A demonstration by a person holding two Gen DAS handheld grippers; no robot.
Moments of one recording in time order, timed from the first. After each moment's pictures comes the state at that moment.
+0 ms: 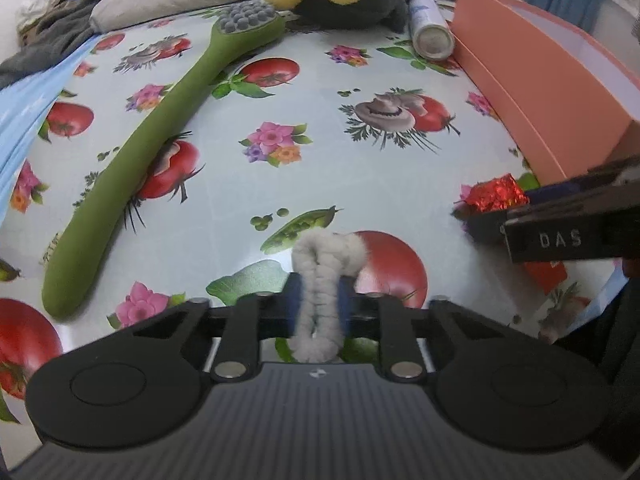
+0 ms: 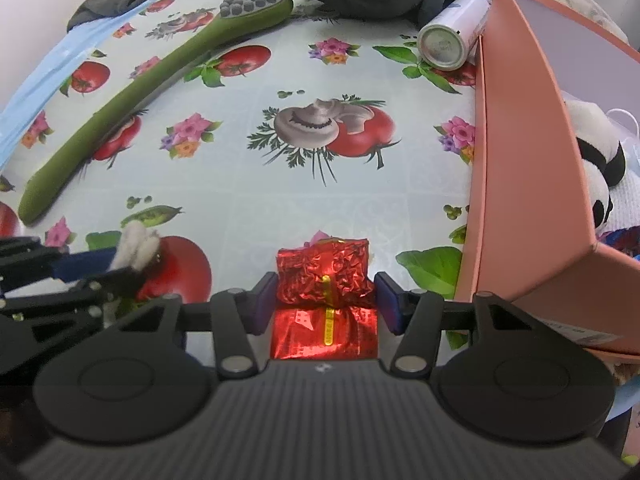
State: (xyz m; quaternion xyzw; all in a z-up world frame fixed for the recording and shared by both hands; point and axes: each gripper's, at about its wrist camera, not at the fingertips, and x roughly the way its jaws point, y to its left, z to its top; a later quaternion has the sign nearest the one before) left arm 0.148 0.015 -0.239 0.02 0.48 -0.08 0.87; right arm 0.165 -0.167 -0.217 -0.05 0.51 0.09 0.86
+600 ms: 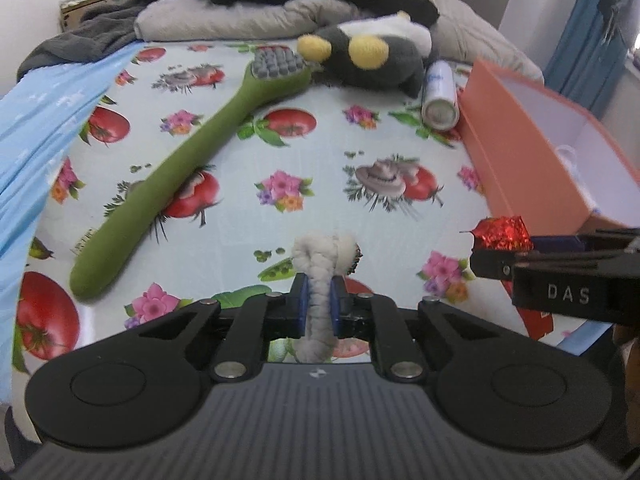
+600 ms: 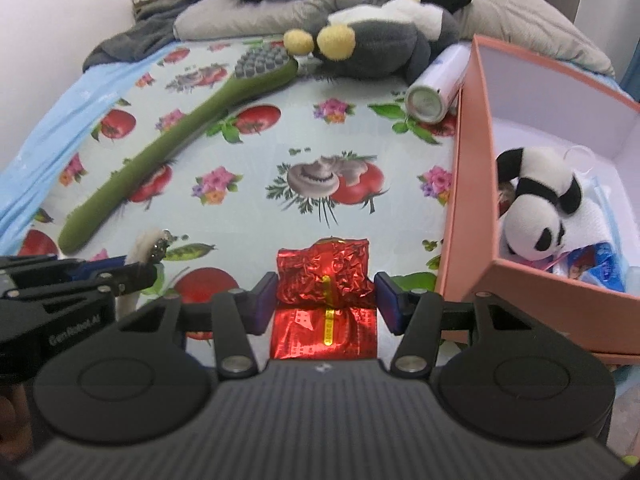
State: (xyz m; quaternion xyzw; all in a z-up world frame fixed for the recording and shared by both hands) left arm 0.123 0.016 -0.184 -0.05 0.43 -0.05 0.90; right arm 0.135 -0.174 -0.162 -0.03 0.45 0.09 0.89
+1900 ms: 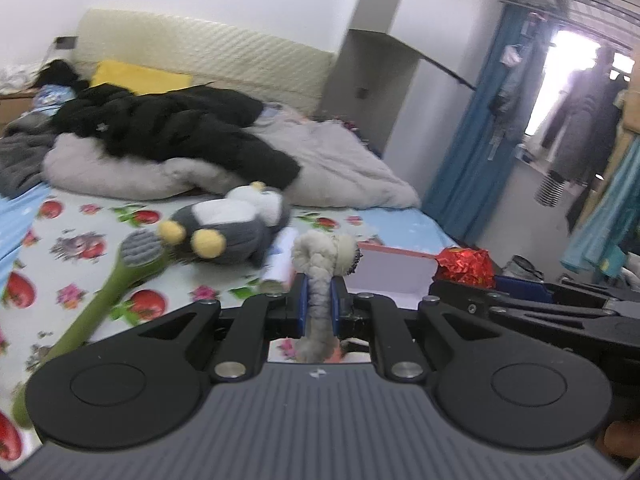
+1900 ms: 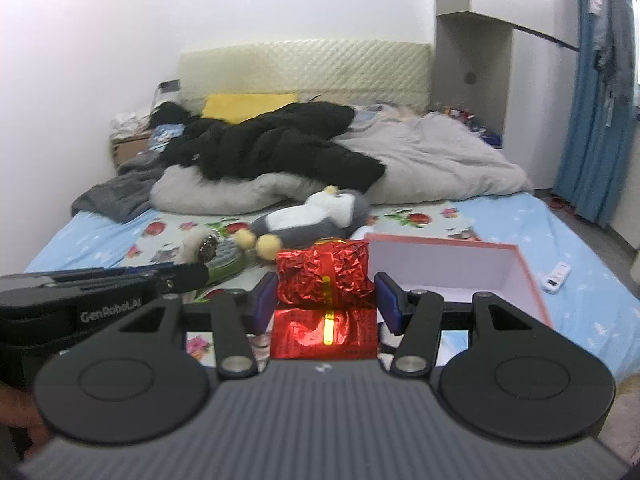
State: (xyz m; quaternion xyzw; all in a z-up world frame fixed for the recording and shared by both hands) left arm 0.114 -0.081 0.009 -0.11 0.26 -0.19 0.94; right arm 0.074 -0.248 0.015 -0.01 0.25 0.03 0.97
